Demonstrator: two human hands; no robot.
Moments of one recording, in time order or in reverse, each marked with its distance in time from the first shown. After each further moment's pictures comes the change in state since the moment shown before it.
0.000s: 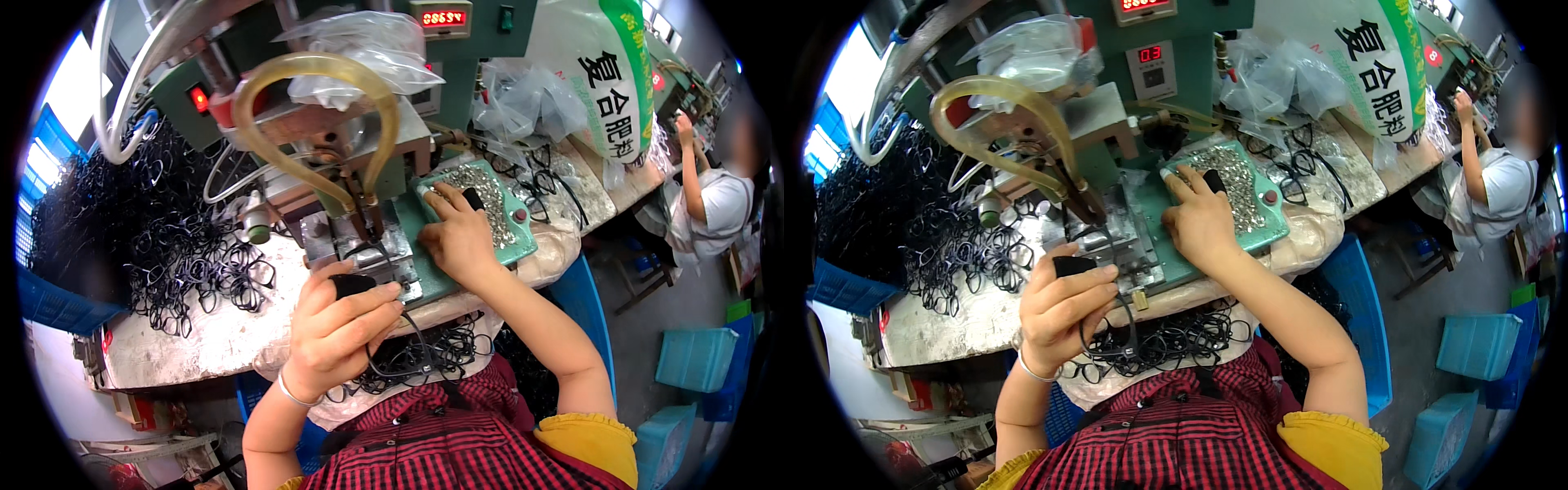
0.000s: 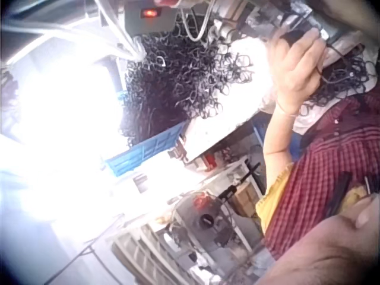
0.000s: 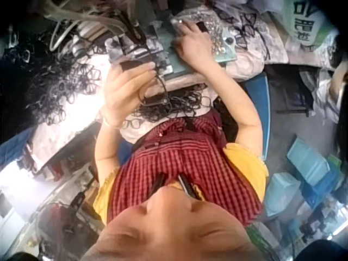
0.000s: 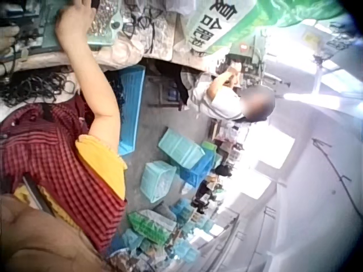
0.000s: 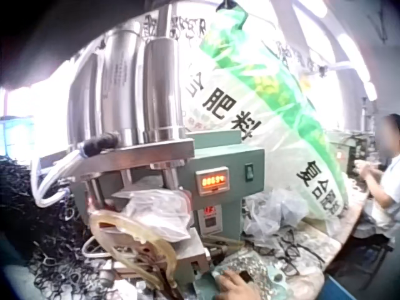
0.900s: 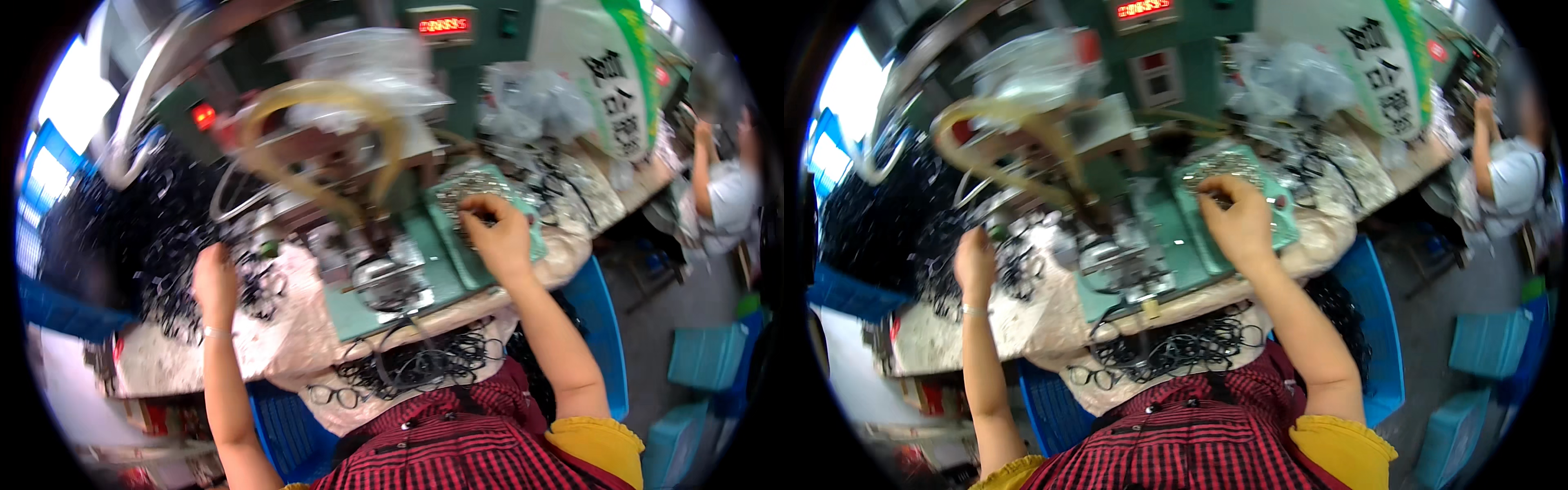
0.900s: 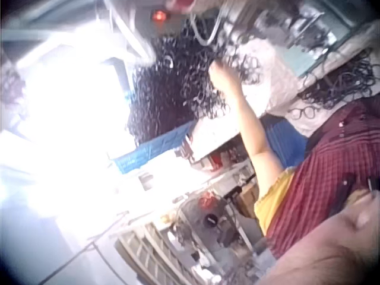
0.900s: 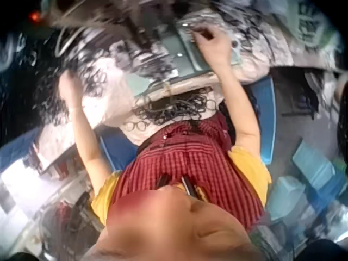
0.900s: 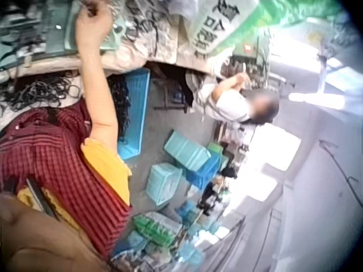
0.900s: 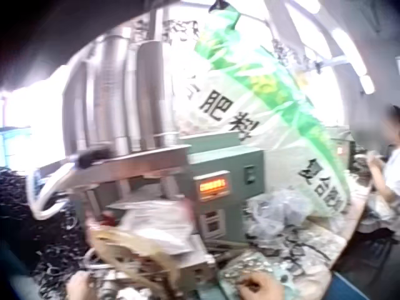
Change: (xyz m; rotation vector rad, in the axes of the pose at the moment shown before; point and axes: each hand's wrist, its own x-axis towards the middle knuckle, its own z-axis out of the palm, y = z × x) left_hand -0.119 -0.197 -0.096 0.863 -0.046 -0.828; right_hand 0.004 0.009 -0.023 0.687 0.220 0.571
